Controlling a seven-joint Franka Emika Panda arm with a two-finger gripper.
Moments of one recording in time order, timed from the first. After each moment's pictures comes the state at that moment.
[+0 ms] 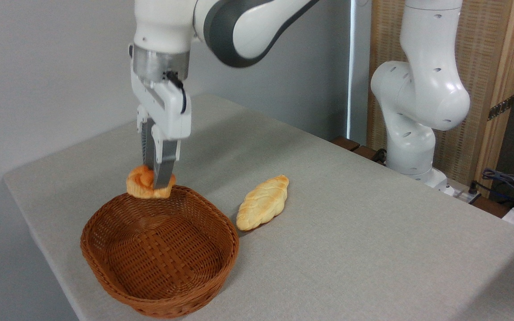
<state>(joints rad) -0.25 -0.07 0.01 -2.00 -0.10 2.22 0.74</state>
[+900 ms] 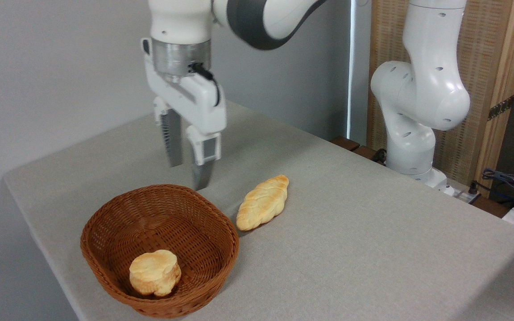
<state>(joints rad) -0.25 -0.15 0.11 -1.98 -0.10 1.97 0.72</state>
